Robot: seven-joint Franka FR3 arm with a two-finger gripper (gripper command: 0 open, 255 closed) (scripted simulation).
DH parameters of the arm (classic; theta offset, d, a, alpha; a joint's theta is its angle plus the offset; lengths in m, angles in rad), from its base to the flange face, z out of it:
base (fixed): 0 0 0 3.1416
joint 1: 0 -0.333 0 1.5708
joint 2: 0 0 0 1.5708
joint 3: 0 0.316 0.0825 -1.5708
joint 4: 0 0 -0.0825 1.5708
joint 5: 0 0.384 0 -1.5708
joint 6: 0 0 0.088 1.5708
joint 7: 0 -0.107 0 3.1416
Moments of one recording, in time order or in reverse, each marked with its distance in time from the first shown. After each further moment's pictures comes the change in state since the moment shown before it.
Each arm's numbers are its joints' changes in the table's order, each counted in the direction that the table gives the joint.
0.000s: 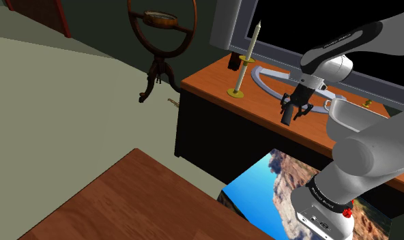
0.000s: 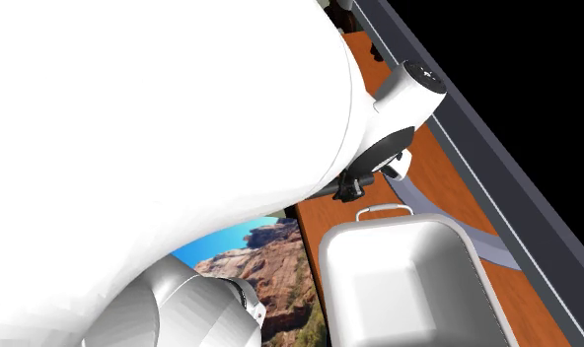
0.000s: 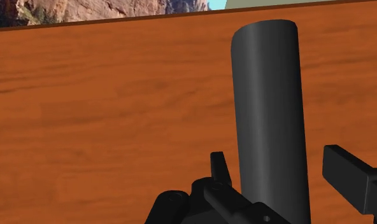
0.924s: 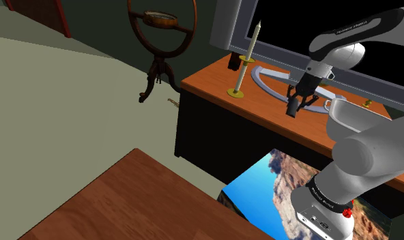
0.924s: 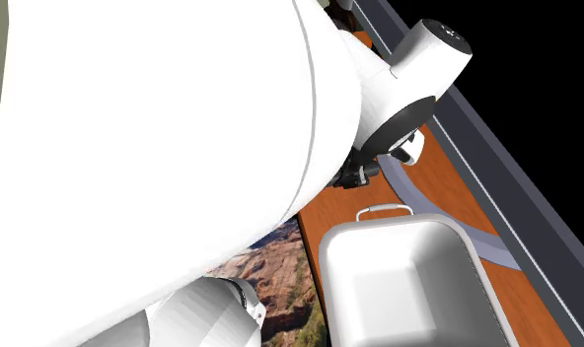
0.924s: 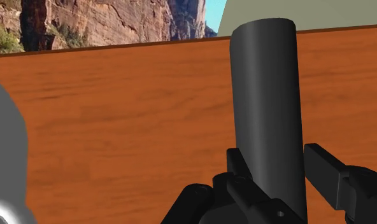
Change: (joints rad) arm 0.008 -0.102 0.016 -0.063 -0.037 0.163 -0.047
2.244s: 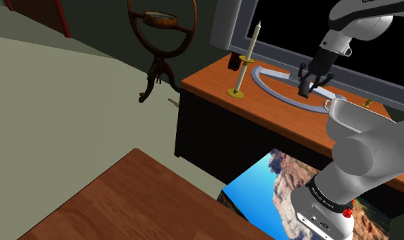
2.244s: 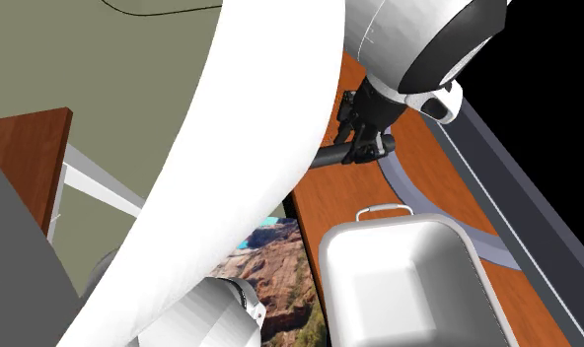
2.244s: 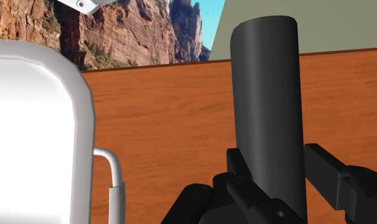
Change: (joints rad) arm 0.005 -0.110 0.025 -0.184 -0.021 0.289 -0.053
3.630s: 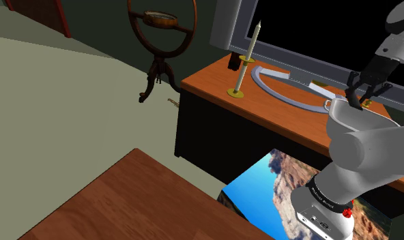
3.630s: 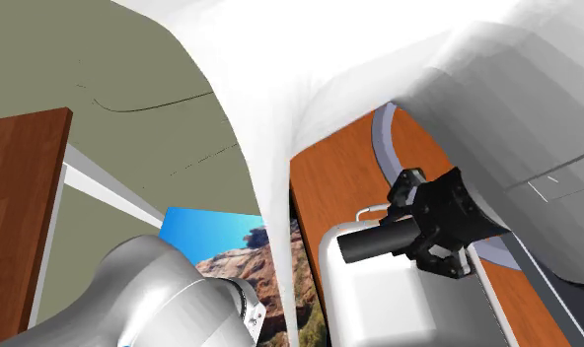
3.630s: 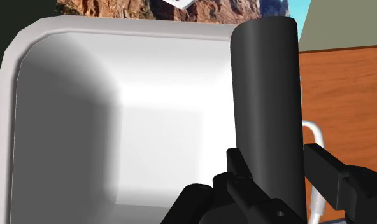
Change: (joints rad) arm 0.165 -0.187 -0.206 0.020 -0.212 0.167 0.265
